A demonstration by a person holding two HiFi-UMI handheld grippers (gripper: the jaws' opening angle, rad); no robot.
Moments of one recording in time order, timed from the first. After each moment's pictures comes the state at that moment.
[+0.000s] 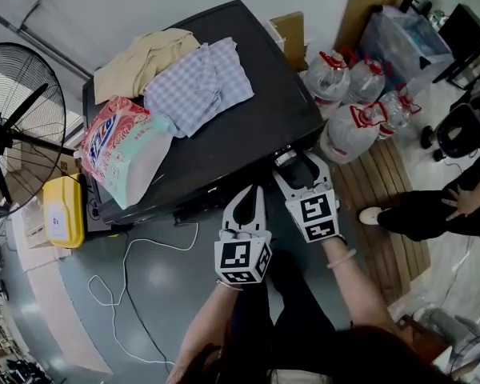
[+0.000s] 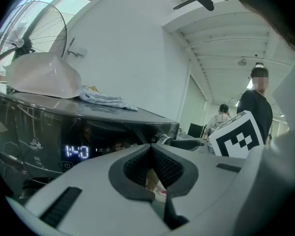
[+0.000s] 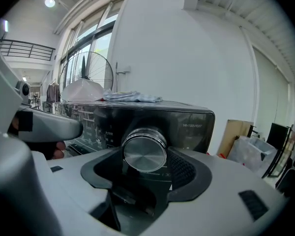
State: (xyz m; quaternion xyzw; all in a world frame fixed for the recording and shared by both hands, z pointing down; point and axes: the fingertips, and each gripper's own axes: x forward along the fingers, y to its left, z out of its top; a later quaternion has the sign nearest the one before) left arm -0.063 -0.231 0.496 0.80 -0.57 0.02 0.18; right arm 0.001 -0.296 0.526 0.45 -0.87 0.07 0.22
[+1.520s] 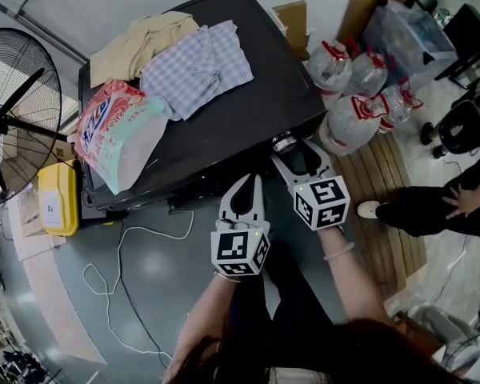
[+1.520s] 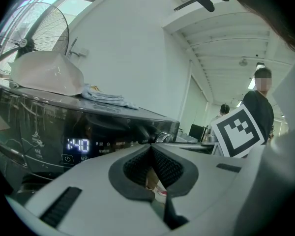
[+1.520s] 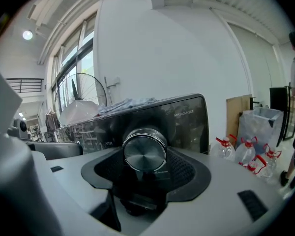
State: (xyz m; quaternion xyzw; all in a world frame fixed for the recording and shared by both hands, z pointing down) left arm -0.061 -0.226 0.503 0.79 -0.58 0.02 0.18; right arm 0.007 -0.297 0.530 0.45 -0.87 0.17 0.13
